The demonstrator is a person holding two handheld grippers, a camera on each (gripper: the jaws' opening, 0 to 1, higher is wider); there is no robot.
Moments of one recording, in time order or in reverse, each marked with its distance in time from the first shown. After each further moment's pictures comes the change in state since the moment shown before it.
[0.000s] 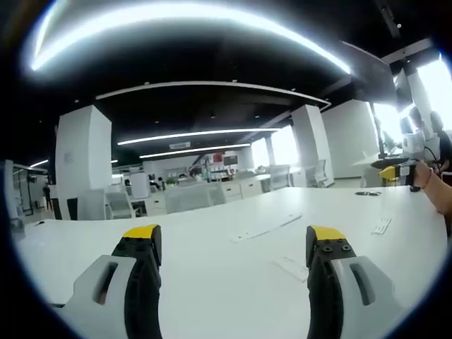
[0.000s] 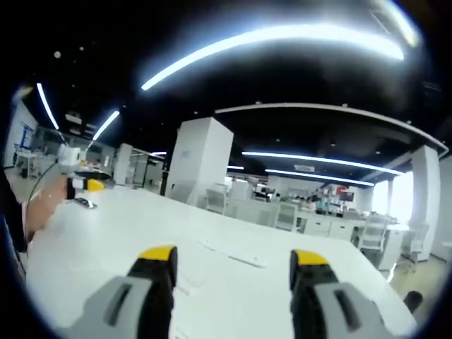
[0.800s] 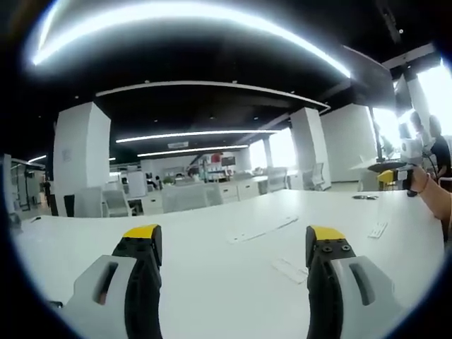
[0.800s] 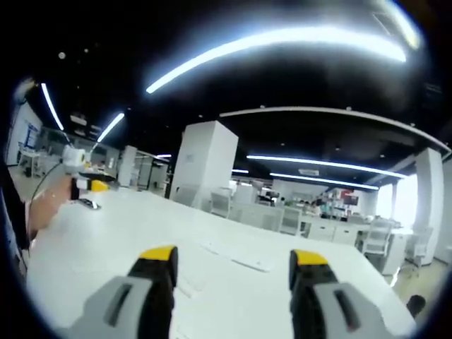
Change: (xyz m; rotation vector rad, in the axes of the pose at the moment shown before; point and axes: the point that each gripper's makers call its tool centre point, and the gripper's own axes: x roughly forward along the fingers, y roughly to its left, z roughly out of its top) left arm 0.000 -0.002 0.002 -0.023 -0.008 -0.019; right arm 0.001 0.006 0.004 -0.014 -0.027 0.040
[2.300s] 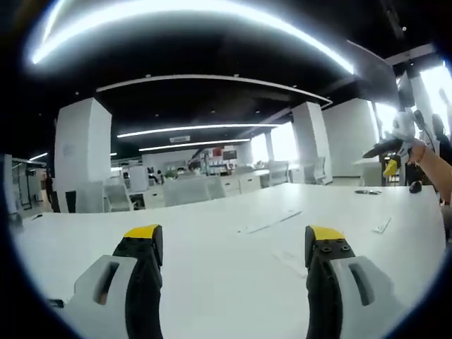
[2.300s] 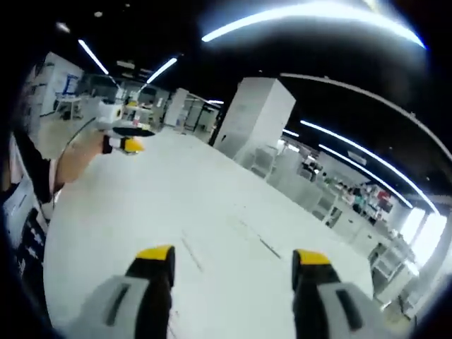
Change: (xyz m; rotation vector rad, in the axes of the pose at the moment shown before) left arm 0.004 0.010 -0.011 -0.004 0.038 0.009; right arm 0.025 0.037 0.000 -0.297 0.389 0.307
